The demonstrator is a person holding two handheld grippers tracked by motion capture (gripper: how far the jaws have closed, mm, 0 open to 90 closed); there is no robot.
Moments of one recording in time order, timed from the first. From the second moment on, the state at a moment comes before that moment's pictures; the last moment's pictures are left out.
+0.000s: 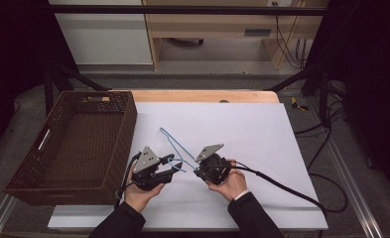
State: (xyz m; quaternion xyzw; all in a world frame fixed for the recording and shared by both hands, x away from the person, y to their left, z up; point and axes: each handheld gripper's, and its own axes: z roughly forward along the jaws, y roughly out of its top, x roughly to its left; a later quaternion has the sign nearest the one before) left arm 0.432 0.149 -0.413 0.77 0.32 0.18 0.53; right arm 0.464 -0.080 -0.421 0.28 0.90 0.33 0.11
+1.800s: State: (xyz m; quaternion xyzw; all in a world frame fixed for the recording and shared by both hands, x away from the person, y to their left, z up) left arm 0.445 0.121 -0.383 0.88 0.15 0.25 0.37; right arm 0.443 -0.121 -0.368 0.18 0.91 0.37 0.03
